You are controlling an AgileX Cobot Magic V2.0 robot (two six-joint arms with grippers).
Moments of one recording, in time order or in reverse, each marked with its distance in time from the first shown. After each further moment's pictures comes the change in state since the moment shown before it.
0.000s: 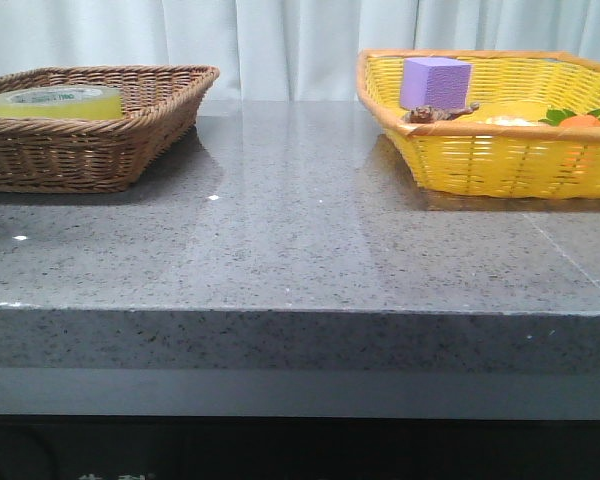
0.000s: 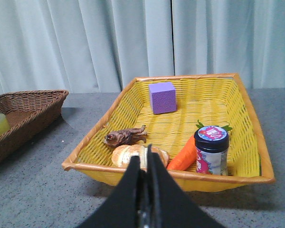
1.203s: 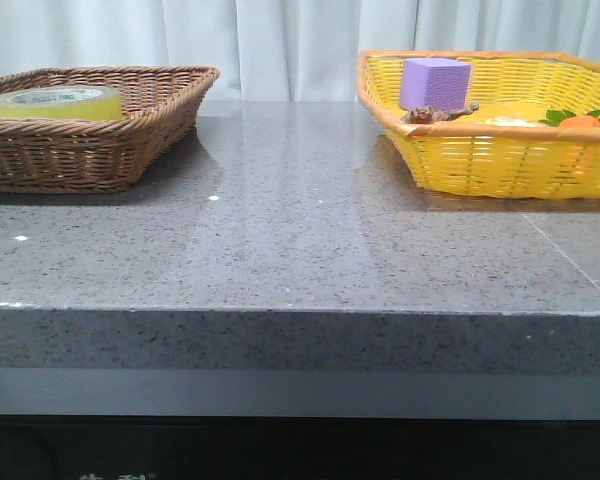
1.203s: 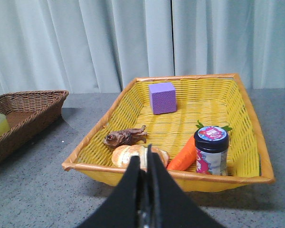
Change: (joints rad) left arm 0.000 -0.841 0.528 -0.008 -0.016 0.000; right arm 0.000 0.000 0.000 0.000 0.000 0.000
